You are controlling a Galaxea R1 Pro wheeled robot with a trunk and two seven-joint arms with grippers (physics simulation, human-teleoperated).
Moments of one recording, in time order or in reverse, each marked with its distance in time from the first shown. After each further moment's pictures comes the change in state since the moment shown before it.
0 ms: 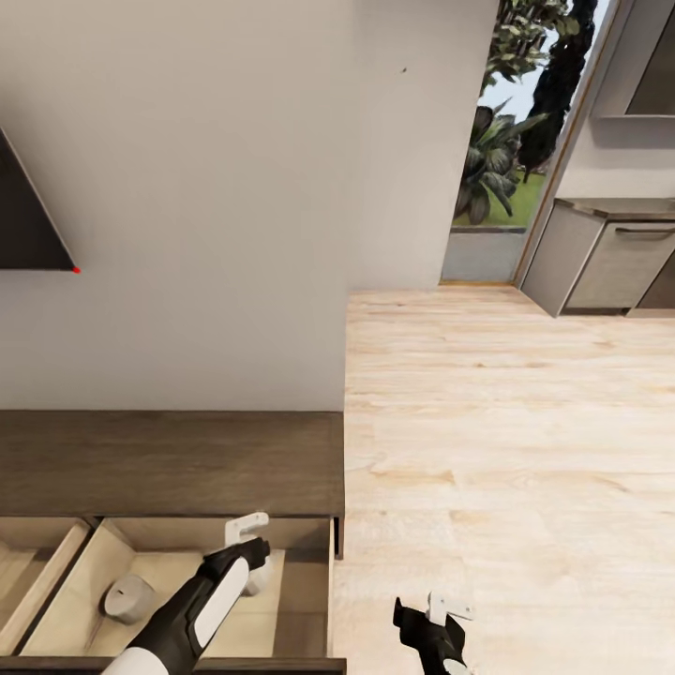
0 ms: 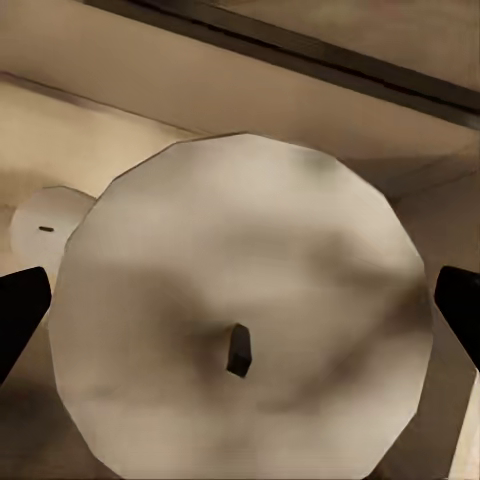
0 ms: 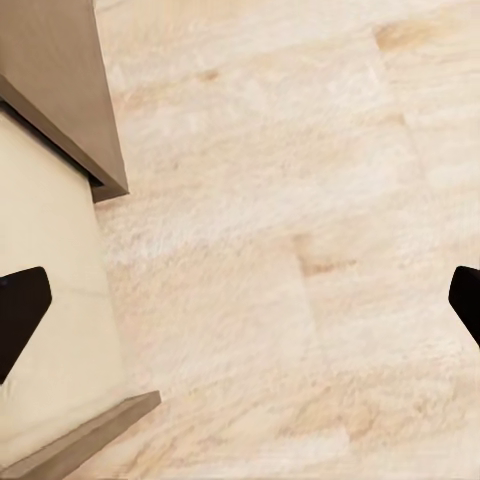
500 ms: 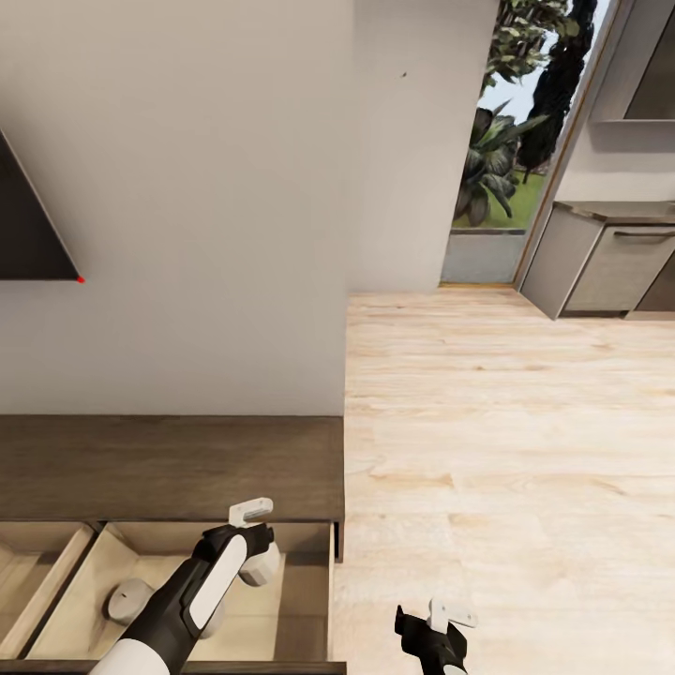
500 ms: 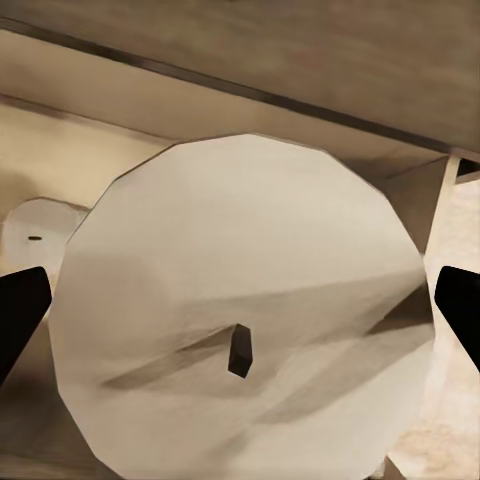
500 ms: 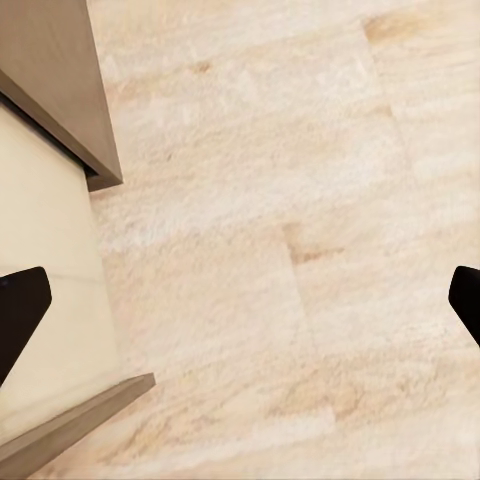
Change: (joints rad) left arm 0.000 0.002 0.042 -0.154 -0.001 0.202 0.006; right arm 0.000 0.005 -0.003 0.033 -0.001 0.000 -0.002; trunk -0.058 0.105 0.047
